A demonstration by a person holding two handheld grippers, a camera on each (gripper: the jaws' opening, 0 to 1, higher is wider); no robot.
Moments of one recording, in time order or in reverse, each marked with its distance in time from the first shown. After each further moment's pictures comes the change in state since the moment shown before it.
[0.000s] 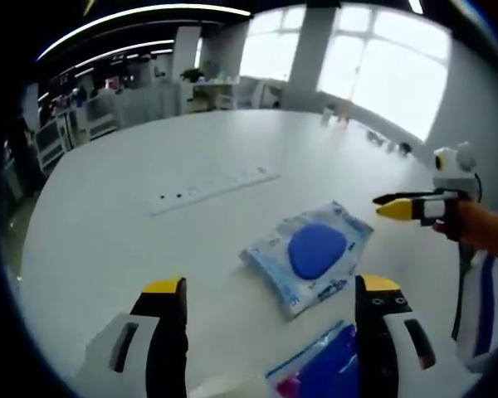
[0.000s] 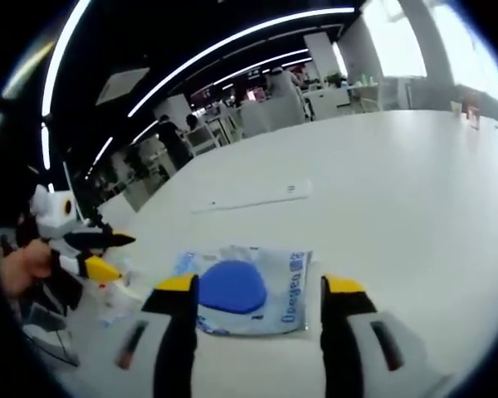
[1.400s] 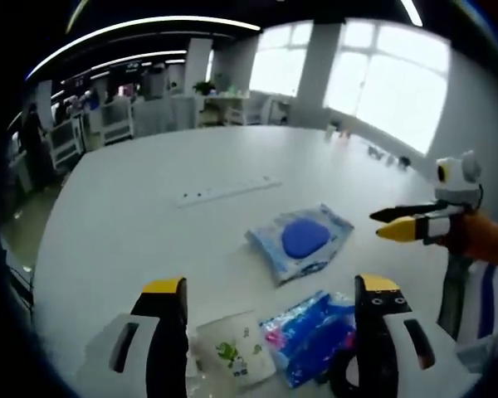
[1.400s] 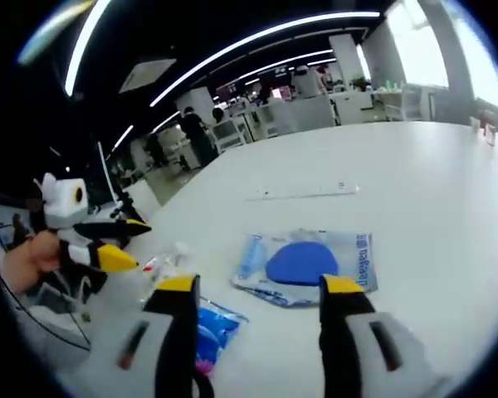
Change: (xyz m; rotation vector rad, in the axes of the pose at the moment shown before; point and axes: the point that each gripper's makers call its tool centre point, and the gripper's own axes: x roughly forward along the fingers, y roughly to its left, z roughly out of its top) left arm -0.088 -0.009 -0.023 -0.033 -0.072 0.040; right arm -0.041 0.101 -0.026 -0.067 0.026 0.089
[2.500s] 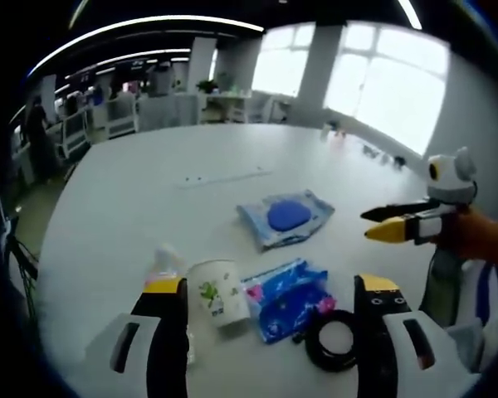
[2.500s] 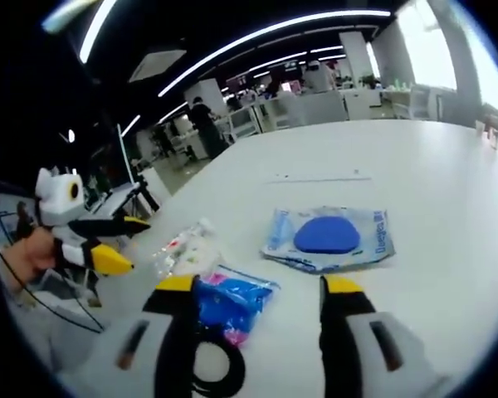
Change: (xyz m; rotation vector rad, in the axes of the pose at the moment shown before) left arm -0.056 -0.026 -0.041 -0.024 -0.003 0.003; right arm -0.028 0.039 -0.034 -0.047 0.037 0.023
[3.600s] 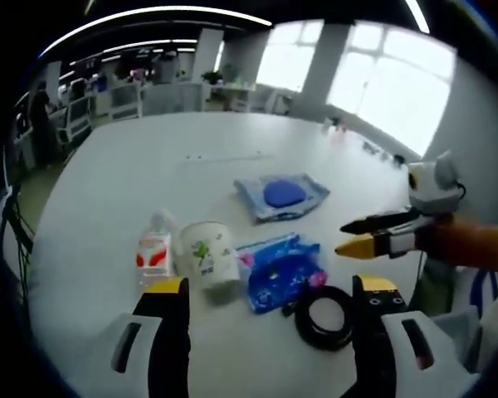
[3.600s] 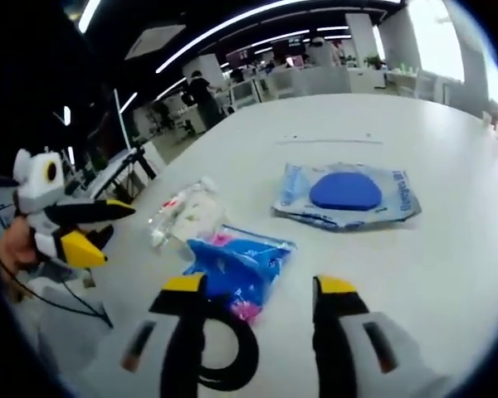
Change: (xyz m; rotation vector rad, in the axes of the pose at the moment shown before) left arm -0.009 -0.006 -0.040 -0.052 0.039 -0.009; right arm 0.034 0.015 -0.059 -0.006 0.143 -0.011
